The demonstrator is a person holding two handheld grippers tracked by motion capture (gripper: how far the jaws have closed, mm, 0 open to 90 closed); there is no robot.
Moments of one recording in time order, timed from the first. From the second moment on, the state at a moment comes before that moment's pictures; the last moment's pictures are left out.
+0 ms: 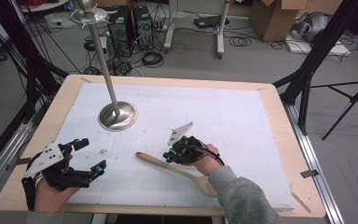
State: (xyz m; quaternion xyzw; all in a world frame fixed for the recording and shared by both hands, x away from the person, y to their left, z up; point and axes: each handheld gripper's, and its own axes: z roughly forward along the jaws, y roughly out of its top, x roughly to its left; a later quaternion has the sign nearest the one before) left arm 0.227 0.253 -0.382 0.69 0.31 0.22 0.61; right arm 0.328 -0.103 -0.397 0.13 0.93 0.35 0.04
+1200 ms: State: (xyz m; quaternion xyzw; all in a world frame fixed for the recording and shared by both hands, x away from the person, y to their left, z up) left arm 0.227 0.250 -0.383 0.70 0.31 0.22 0.61; right arm 0.327 -0.096 -0.405 0.12 0.94 0.32 0.04
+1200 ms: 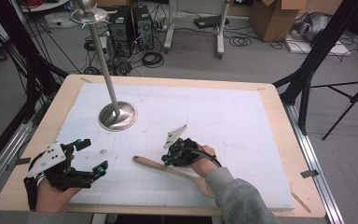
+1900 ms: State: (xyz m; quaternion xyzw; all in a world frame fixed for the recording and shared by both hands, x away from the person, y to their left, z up) left arm 0.228 0.250 -0.382 0.69 0.31 0.22 0.61; right arm 0.313 -0.120 -0.380 0.16 0.91 0.39 0.01
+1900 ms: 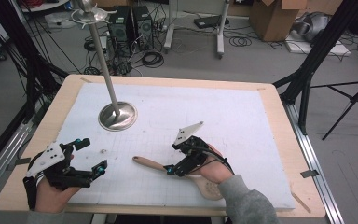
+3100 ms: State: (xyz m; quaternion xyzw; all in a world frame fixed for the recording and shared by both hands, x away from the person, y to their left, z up) left arm 0.219 0.252 -0.383 0.70 0.32 0.23 0.60; right arm 0.301 -0.164 -0.392 0.15 0.93 0.32 0.00
